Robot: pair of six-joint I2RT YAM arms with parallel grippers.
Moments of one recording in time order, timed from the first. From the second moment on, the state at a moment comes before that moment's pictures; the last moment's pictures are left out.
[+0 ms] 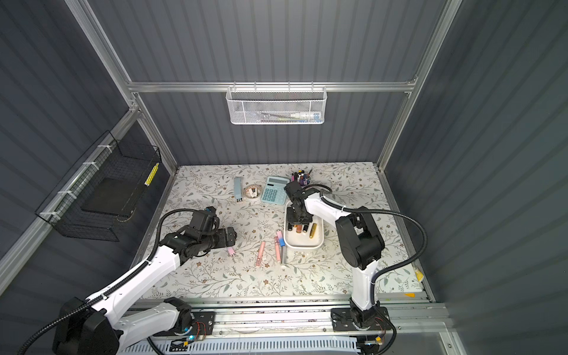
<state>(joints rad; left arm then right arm) -0.46 1.12 0.75 -0.57 -0.04 -0.48 0.53 1.97 1.44 -0.76 0.00 0.47</state>
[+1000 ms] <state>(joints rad) -0.46 1.17 0.75 -0.57 -0.05 -0.48 0.49 1.98 1.44 -0.72 -0.03 0.44</state>
